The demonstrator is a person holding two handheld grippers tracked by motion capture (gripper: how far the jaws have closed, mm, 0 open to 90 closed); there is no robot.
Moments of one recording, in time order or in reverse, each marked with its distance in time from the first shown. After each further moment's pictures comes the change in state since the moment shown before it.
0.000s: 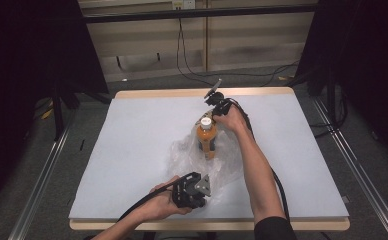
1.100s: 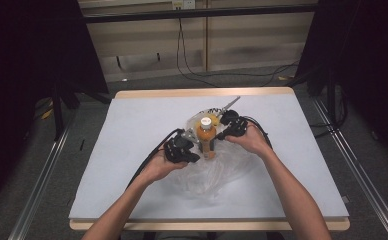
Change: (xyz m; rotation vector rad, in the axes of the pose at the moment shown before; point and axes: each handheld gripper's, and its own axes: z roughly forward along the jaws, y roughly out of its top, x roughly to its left) left arm 0.115 -0.013 -0.025 -0.088 0.174 -0.264; right arm 0.030 -0.087 -0.047 -0.140 0.304 -0.158
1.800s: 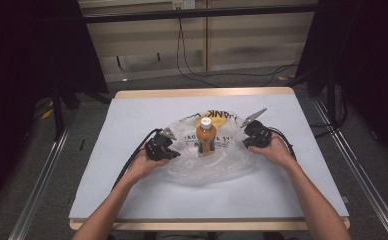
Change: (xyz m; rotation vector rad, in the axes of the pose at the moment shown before) left arm 0.043 -0.054 -0.010 -0.025 0.032 -0.138; right arm -0.017 -0.070 -0.030 -0.037 -0.046 -0.003
